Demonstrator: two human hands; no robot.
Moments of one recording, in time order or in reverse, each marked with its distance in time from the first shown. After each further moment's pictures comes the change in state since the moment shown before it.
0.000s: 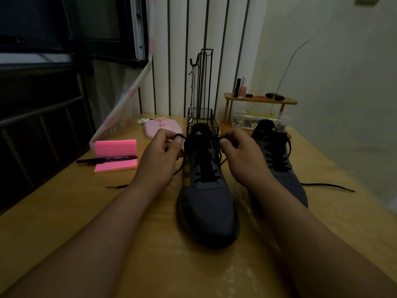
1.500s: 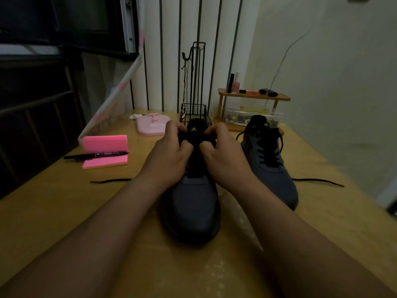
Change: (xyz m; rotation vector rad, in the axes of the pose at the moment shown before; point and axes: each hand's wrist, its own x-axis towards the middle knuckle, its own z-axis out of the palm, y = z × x) left_hand -0.002 0.016 0.024 0.215 -0.139 0.064; right_hand -0.009 -0.010 0.017 -0.086 -0.021 -0.021
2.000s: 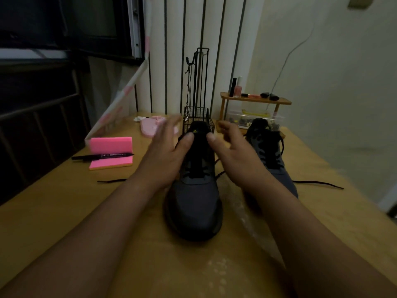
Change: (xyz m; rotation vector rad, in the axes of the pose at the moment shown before) left_hand -0.005 -0.006 -0.019 -0.050 0.009 0.057; right_hand -0.010 -0.004 -0.028 0.107 -0.104 0.021
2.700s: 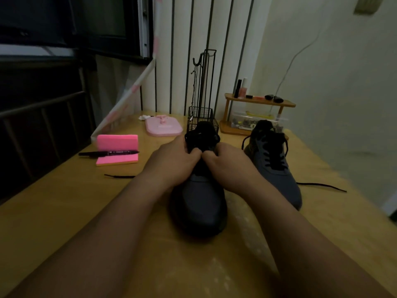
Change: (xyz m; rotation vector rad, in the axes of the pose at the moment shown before) left_hand 0.000 0.013 0.002 0.324 -0.143 -0.234; right_hand 0.000 -0.018 0.023 -0.424 -0.122 0.152
